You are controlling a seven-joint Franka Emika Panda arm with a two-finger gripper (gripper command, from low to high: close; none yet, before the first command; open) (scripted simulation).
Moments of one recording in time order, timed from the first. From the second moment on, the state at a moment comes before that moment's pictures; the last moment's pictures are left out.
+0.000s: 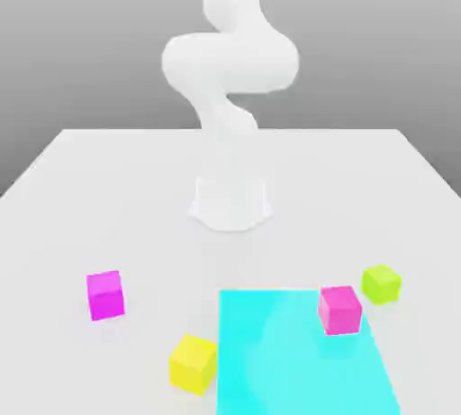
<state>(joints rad) 0.07 -0.72 0.00 -2.35 -0.01 2.35 0.69</state>
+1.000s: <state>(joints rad) 0.70 0.26 0.05 -2.78 -0.12 3.04 -0.29</state>
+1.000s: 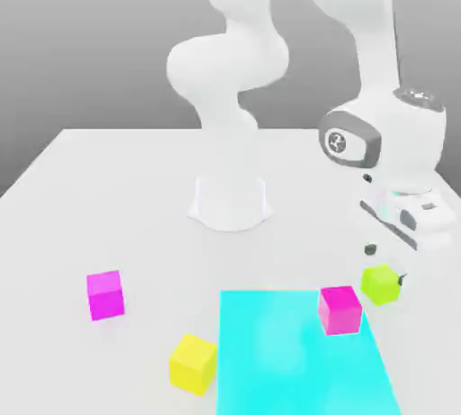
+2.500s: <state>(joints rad) -0.07 -0.08 -0.52 -2.84 0.05 2.73 -0.93</state>
